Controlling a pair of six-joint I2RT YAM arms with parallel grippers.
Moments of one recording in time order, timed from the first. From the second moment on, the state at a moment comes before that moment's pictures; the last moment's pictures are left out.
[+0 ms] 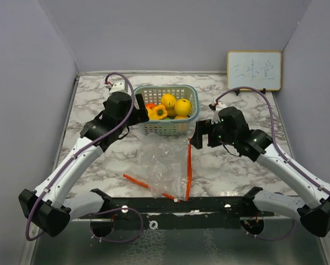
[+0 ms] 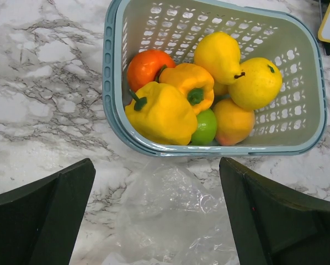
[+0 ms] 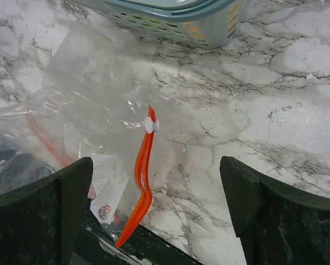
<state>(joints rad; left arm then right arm) -0.54 1.12 1.16 -0.60 -0.30 -0.56 0.66 1.07 1.00 -0.60 -0.04 0.40</state>
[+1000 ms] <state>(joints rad) -0.54 0.88 0.93 -0.38 0.15 -0.33 0.66 0.98 0.62 -0.38 -0.26 0.38</state>
